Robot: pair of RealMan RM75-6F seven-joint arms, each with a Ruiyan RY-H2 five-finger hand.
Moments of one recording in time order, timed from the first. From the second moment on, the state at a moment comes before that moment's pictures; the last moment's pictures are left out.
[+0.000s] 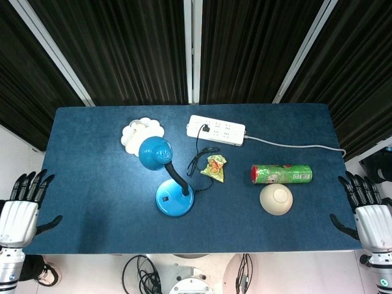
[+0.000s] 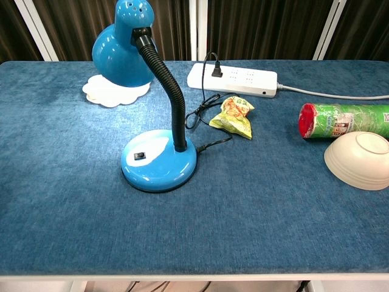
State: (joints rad) left arm -0.07 -1.11 -0.04 -1.72 1.60 1.58 0.15; right arm 0.03 -1.09 0.04 -1.59 -1.65 1.61 0.05
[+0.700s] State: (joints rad) left arm -0.11 -1.12 -0.03 -1.71 1.70 1.58 0.09; right arm 0.04 -1.09 0.04 -1.60 -1.63 1.61 0.04
